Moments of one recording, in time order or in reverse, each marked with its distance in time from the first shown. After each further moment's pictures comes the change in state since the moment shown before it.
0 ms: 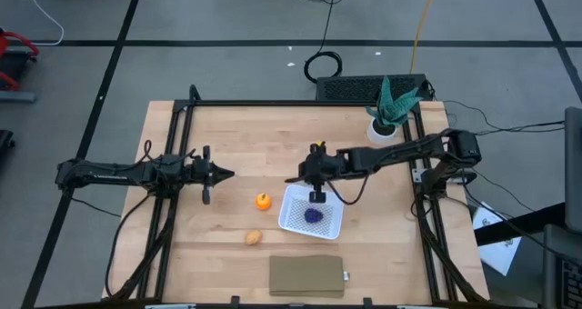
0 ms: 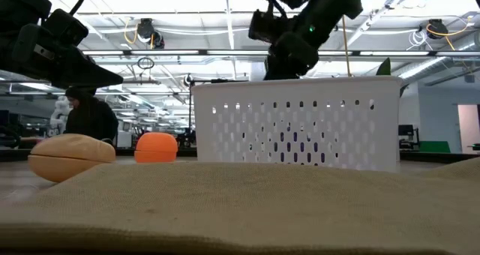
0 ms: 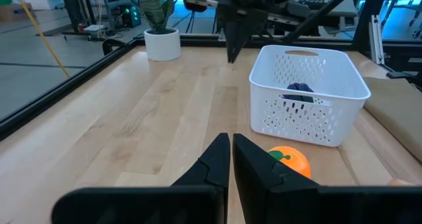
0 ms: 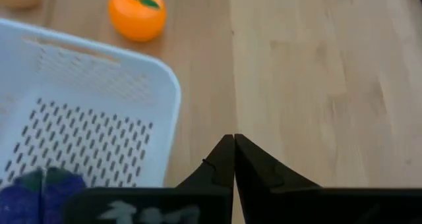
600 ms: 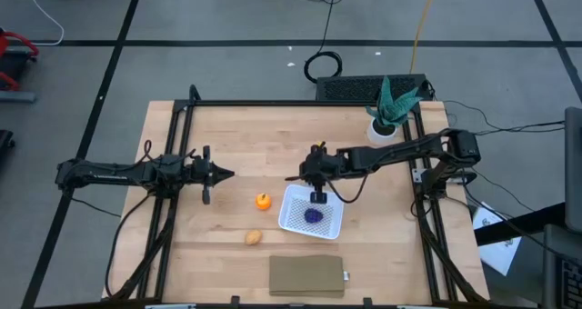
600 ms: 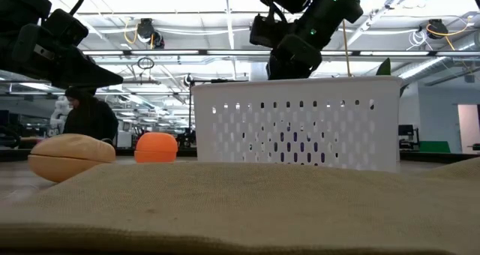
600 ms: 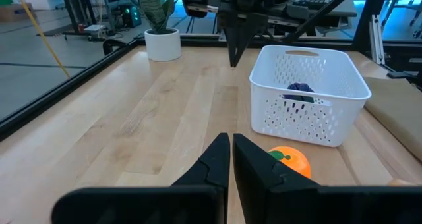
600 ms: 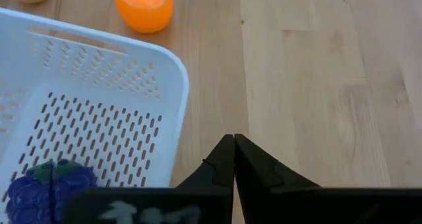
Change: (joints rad) left arm 0.000 0.000 0.000 0.000 -0.001 0.000; right arm -0.010 0.009 -0.010 0.002 -0.028 0.021
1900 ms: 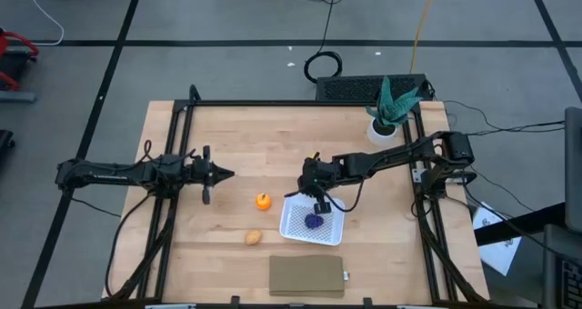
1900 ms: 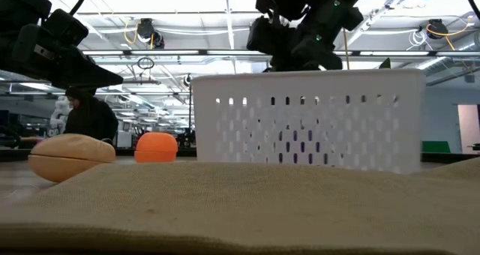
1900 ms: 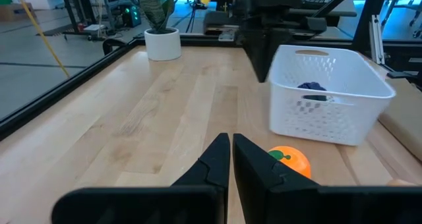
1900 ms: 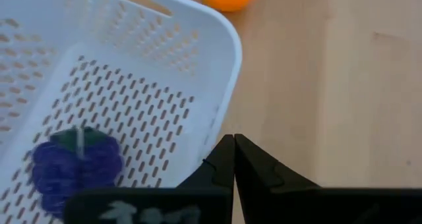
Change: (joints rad) left arm 0.000 0.000 0.000 -0.001 0.001 -0.001; right arm 0.043 0.055 0.000 0.007 -0.155 -0.117
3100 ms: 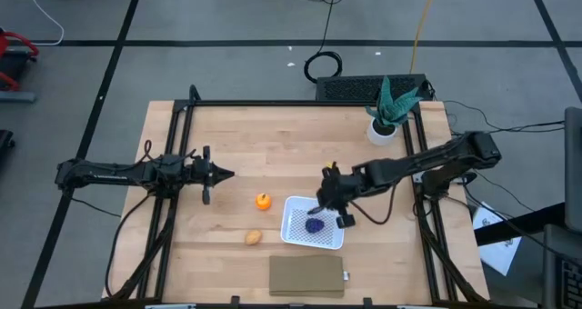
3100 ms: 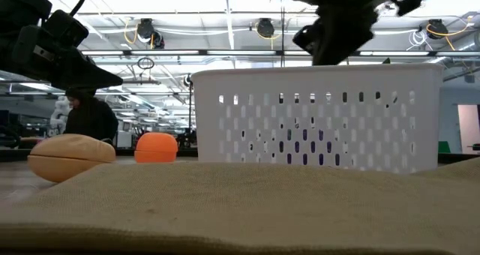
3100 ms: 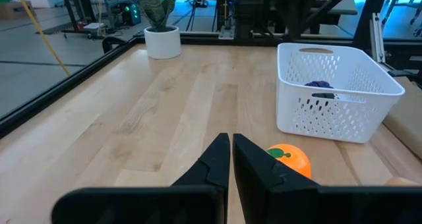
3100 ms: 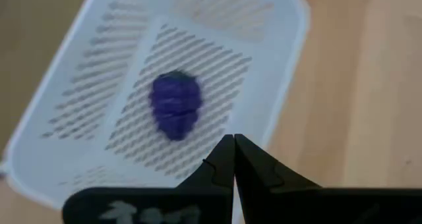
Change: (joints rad) left arm 0.000 0.000 0.000 -0.006 0.000 -0.002; right arm 0.180 -0.214 0.002 -0.291 0.053 0.123
